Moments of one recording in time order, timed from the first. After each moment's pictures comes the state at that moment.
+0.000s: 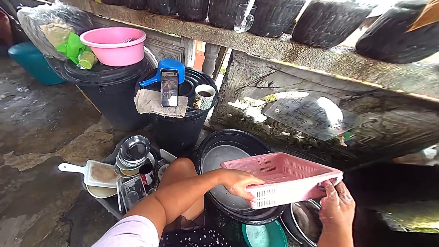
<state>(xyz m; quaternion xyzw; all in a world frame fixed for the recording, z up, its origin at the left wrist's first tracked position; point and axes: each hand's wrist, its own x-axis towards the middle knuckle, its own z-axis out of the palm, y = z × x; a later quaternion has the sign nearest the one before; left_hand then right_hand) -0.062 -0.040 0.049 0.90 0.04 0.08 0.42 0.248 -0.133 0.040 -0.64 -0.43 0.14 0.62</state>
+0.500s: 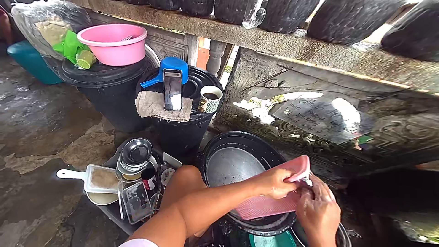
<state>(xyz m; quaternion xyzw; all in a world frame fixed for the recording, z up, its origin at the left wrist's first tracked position) 0.012 -0.024 0.053 0.73 0.16 0.31 0.59 0.132 -0.122 0.064 -0.70 -0.60 -0.07 0.37</state>
